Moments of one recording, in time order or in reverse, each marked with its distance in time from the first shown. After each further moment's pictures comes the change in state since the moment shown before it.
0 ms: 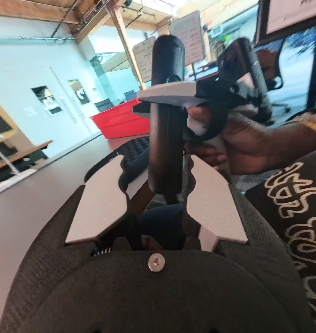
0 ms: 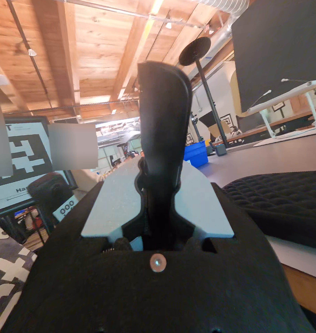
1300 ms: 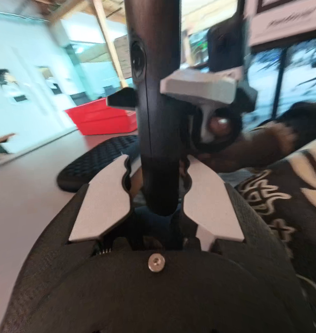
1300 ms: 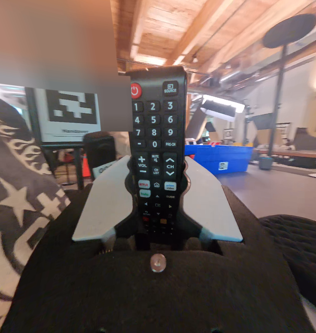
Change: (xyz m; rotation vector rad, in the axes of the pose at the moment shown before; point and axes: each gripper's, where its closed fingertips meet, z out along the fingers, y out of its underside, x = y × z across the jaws) left arm 0.020 -0.003 0.002 -0.008 0.107 -0.100; right arm -0.062 0.020 0.004 -0.153 -0.338 -0.230
